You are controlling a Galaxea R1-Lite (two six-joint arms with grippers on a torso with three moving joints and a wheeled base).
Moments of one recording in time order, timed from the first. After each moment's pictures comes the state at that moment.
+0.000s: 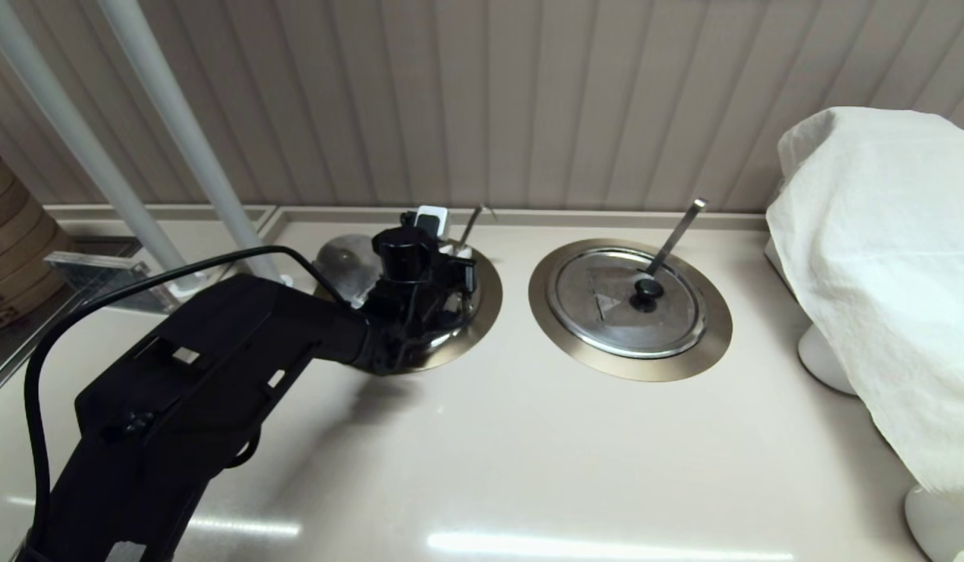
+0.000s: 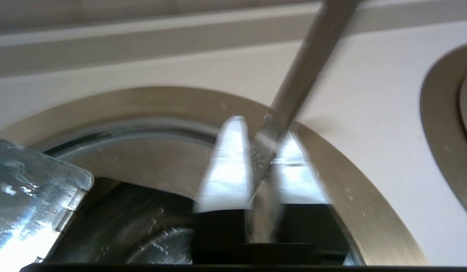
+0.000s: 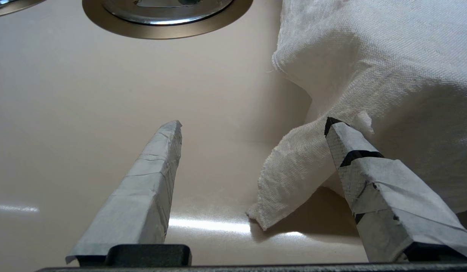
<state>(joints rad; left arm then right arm) -0.45 2.46 -1.70 -0.80 0.16 0.03 0.00 0.00 0.00 0.00 0.02 -0.04</state>
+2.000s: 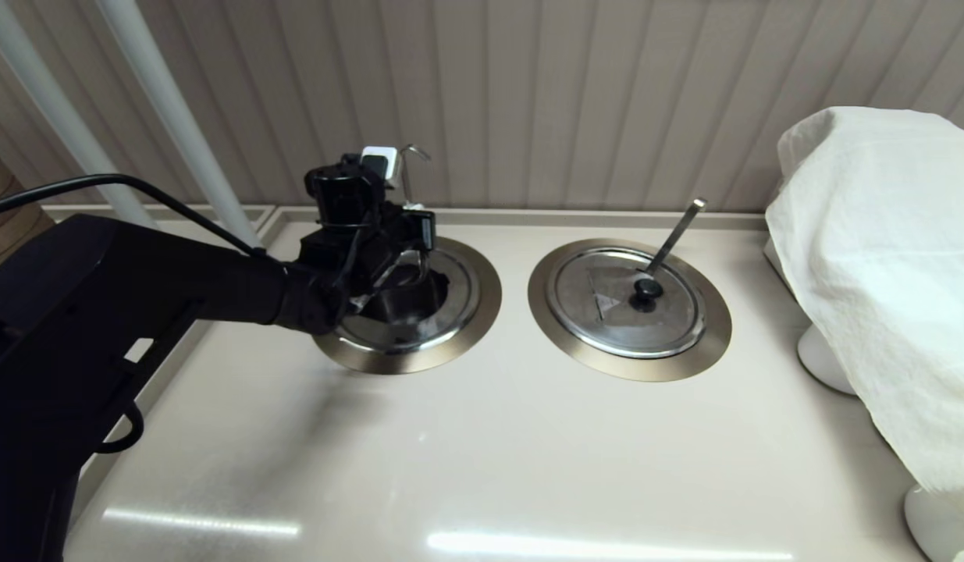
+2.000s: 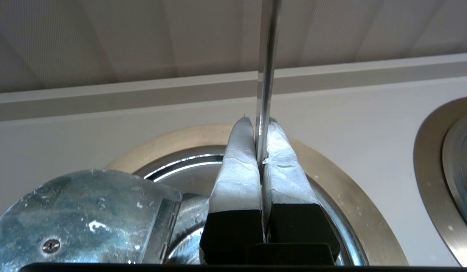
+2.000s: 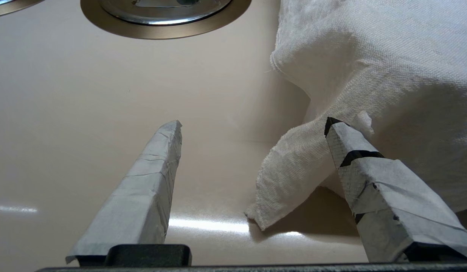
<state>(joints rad) -0.38 2.20 -1.58 -0.66 0.17 0.03 0.00 0.00 0.00 0.00 0.02 -0.04</state>
